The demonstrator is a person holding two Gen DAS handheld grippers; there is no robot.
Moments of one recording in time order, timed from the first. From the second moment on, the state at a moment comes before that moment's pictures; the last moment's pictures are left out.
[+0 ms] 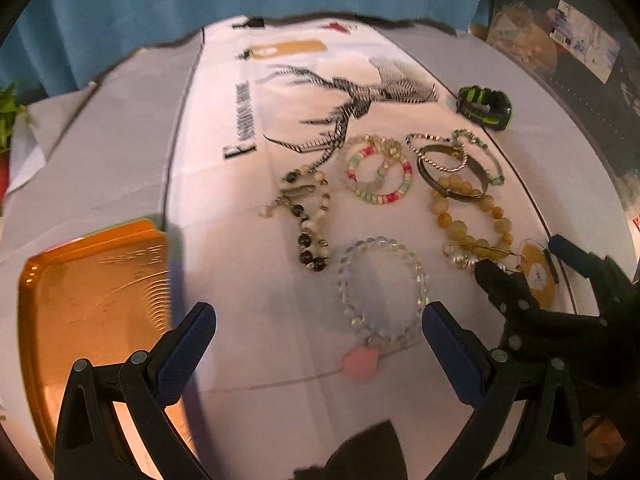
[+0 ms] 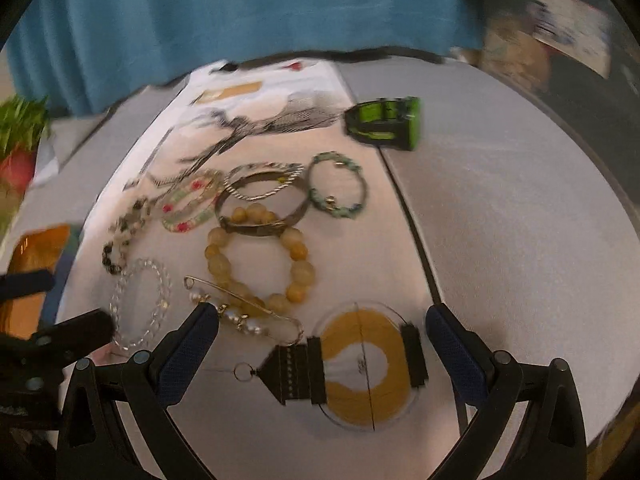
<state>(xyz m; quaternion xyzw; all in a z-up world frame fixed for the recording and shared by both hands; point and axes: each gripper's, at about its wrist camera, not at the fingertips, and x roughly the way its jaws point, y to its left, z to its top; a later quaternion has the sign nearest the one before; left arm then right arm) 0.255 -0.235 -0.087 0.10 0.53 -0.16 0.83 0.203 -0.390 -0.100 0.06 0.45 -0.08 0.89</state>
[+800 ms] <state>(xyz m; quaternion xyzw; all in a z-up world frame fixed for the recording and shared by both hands) 0.245 -0.214 -0.061 0.03 0.53 -0.23 0.82 0.159 -0.378 -0.074 0.05 0.47 0.00 0.88</state>
